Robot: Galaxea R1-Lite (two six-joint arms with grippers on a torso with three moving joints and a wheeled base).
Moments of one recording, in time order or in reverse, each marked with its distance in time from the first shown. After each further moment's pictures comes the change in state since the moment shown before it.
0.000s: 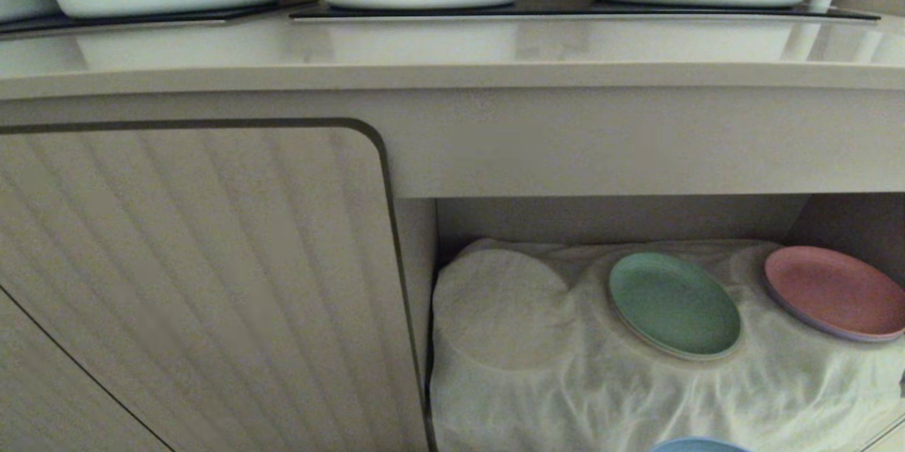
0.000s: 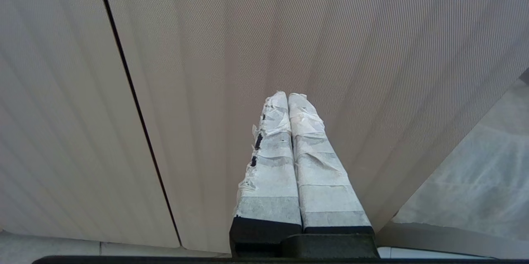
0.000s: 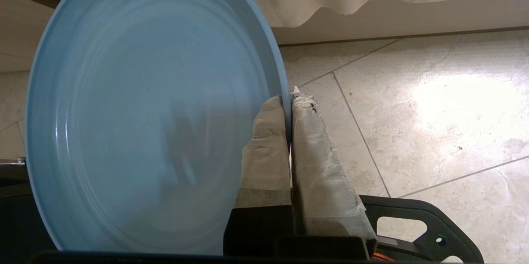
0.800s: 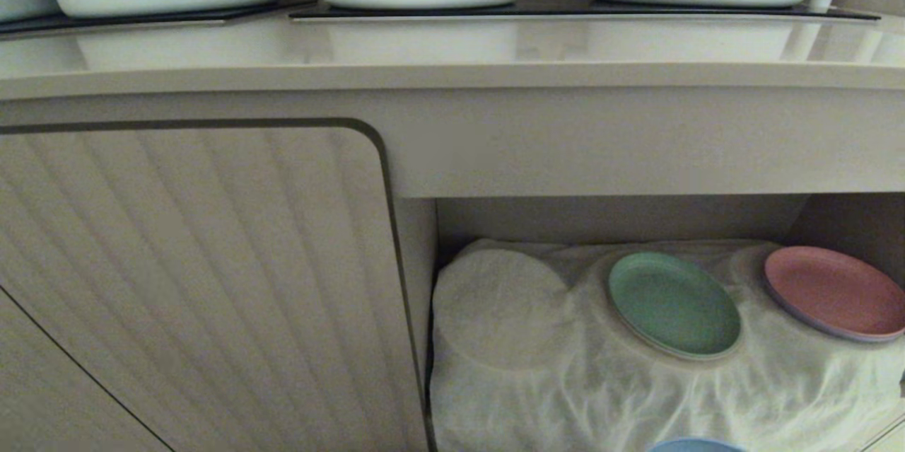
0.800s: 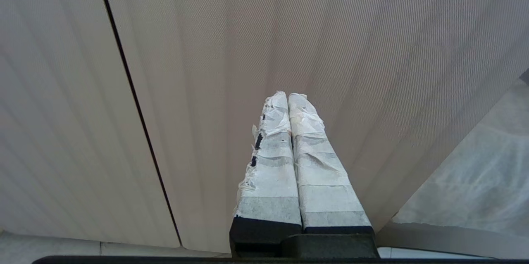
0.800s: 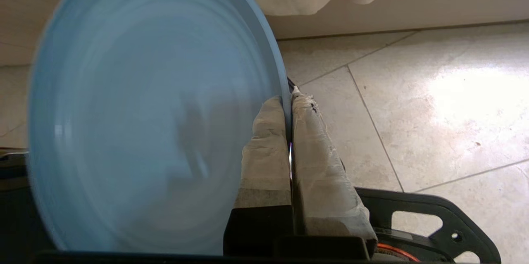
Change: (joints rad) left arm 0.000 0.000 0.000 0.000 0.000 0.000; right arm -0.001 -0.001 -0.046 0.052 0.046 0.021
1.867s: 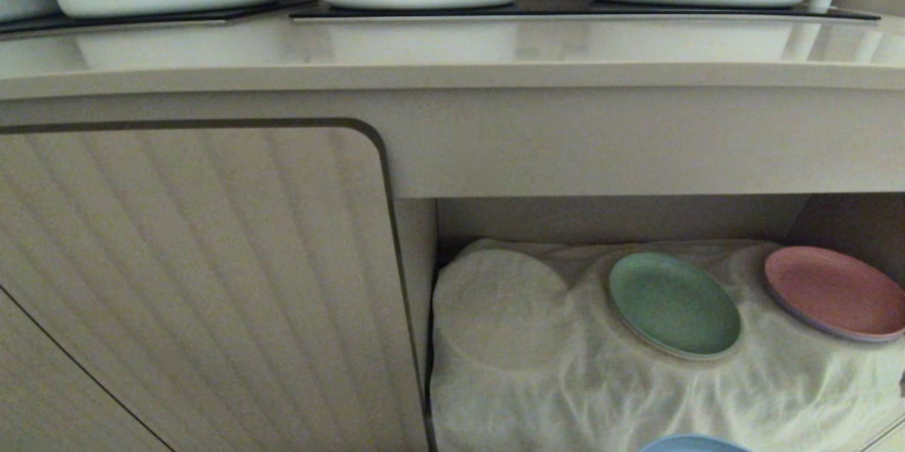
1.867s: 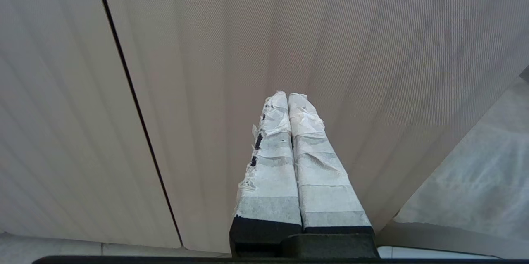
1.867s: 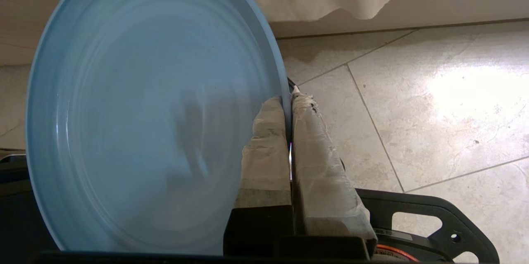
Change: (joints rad) left arm 0.000 0.000 0.000 0.000 -0.003 0.006; right arm 0.000 0.028 -0.013 0.001 0.000 0.000
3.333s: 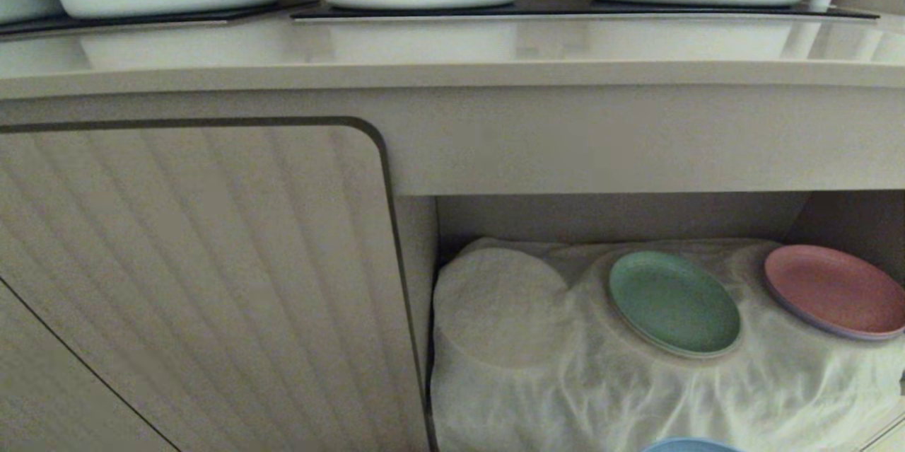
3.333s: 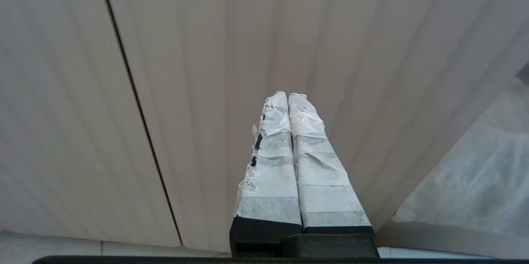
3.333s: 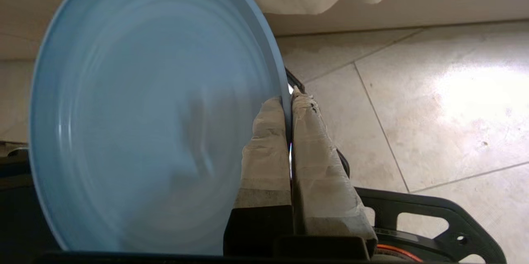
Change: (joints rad) left arm 0.000 0.000 0.000 0.000 0.003 -0.007; right arm 0.000 0.001 0.004 -0.007 0.021 0.000
